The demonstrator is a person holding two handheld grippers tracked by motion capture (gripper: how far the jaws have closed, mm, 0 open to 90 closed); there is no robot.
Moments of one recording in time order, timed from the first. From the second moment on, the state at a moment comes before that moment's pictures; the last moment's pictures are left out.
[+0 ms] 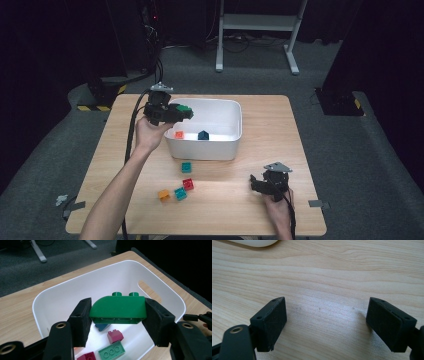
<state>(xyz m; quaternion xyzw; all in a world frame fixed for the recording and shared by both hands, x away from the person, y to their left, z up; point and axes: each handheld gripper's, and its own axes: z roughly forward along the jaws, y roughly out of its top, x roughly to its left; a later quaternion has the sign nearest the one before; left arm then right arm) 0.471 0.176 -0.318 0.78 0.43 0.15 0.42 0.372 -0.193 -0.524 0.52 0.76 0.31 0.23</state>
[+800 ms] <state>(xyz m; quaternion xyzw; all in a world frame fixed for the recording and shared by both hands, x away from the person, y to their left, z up) 0.496 0.171 -0.335 0.78 0.46 0.16 0.40 0.372 -0.193 -0.524 0.52 0.76 0.31 0.23</state>
